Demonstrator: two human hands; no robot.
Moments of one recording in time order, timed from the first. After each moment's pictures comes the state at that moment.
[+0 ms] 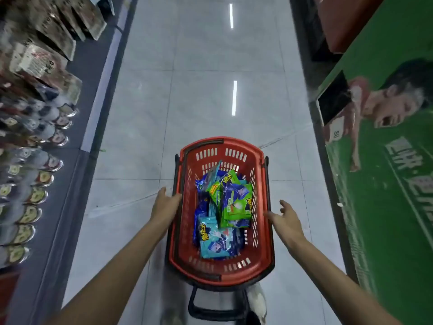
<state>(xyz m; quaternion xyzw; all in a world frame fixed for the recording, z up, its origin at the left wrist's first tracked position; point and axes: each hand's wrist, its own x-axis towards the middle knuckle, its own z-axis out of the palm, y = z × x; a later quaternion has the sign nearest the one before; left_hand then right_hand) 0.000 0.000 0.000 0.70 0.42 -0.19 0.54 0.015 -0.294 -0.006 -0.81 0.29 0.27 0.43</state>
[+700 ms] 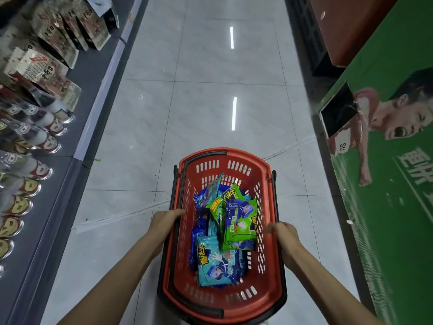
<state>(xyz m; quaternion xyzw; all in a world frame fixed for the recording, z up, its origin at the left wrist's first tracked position) 0.001 0.013 -0.063 0.66 0.45 -0.22 0.55 0.027 -0.289 -0.074 -0.69 0.39 0.27 0.55</state>
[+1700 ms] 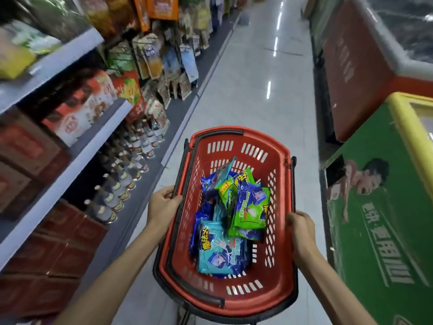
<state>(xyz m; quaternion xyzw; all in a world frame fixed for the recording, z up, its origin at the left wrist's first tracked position) -0.231 0.089 0.344 0.70 0.39 0.08 0.59 -0.145 -0.215 0.336 -0.76 0.21 0.12 0.60</state>
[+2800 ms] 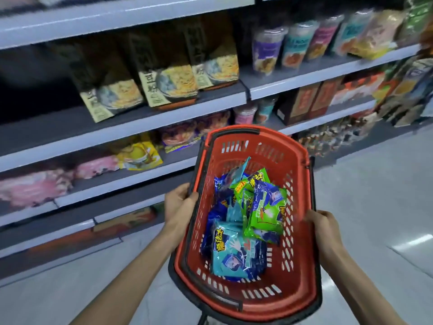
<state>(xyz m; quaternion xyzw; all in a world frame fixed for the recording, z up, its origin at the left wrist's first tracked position) -0.928 0.021 0.493 0.43 0.63 0.39 0.51 -0.627 -0.079 0.464 -0.77 -0.16 0.43 0.45</state>
